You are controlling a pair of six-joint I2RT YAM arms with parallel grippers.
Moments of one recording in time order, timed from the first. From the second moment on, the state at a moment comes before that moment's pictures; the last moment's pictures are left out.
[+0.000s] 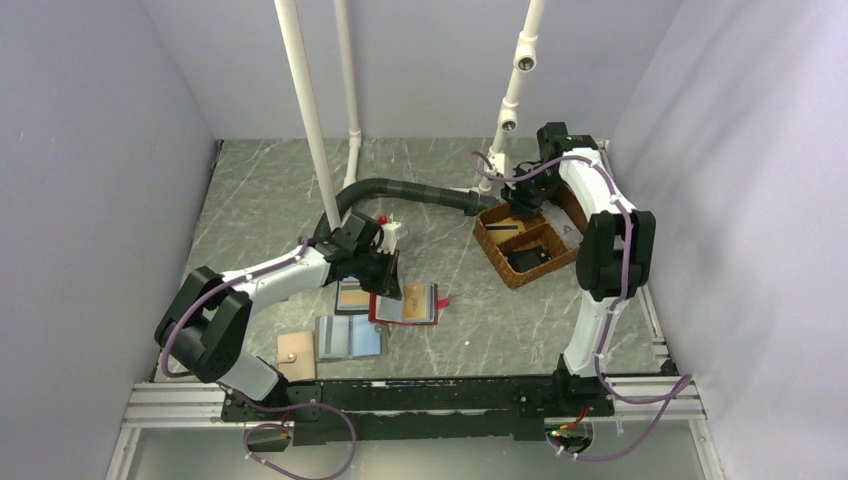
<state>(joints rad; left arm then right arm) -0.62 1.52 0.88 -0.34 0.42 -0.34 0.06 1.99 1.74 -1.09 -0.57 -1.33</state>
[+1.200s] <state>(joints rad) -0.62 0.68 0.58 -0.44 -0.01 -0.71 0.11 1.21 1.13 -1.12 -0.83 -0.80</state>
